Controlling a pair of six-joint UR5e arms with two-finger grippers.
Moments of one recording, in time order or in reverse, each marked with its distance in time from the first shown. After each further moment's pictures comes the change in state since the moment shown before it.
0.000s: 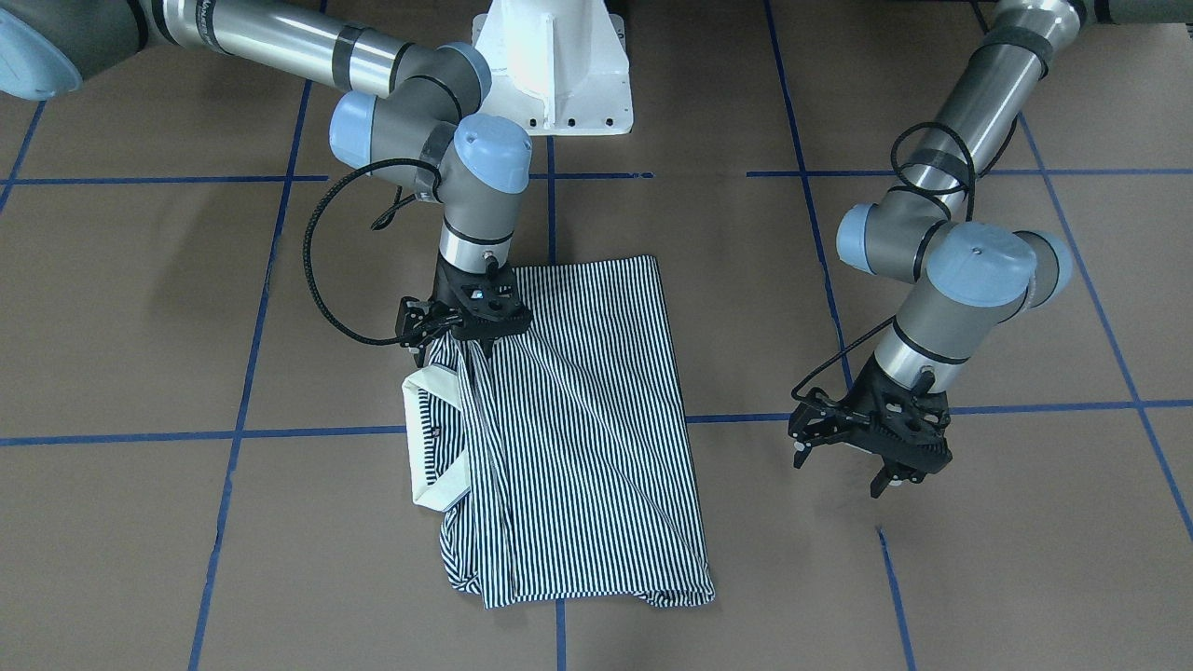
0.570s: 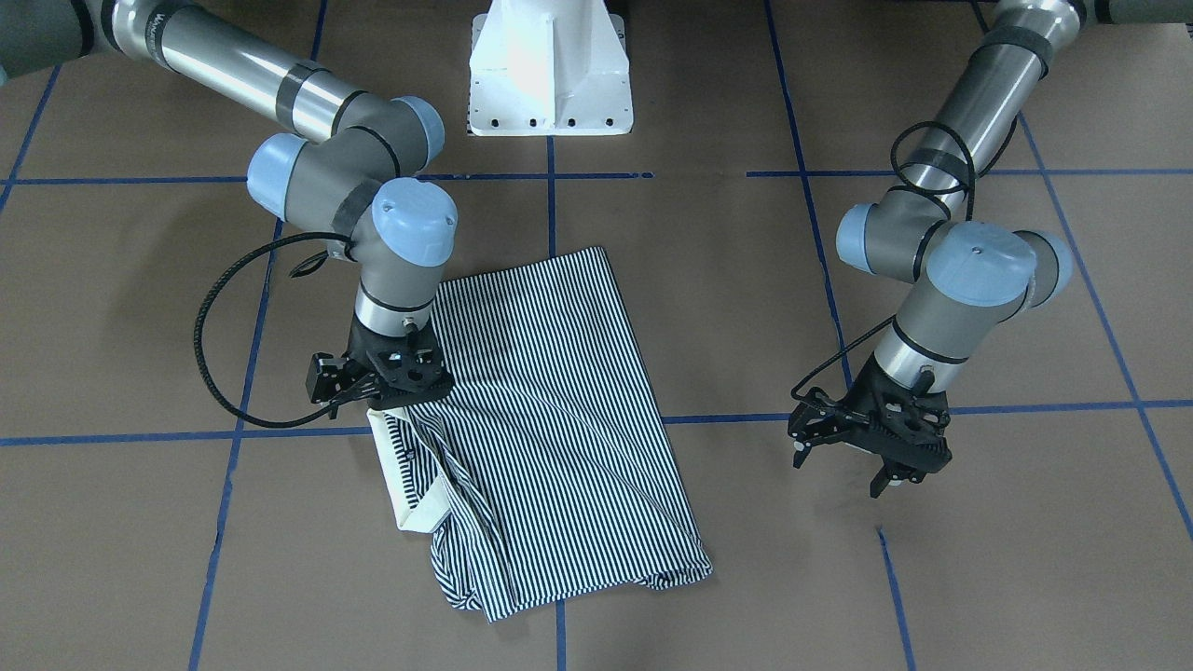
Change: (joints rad) left arm 0.000 0.000 -0.002 0.001 0.000 0.000; right arm 0.139 -0.049 -0.033 -0.002 0.076 -0.193
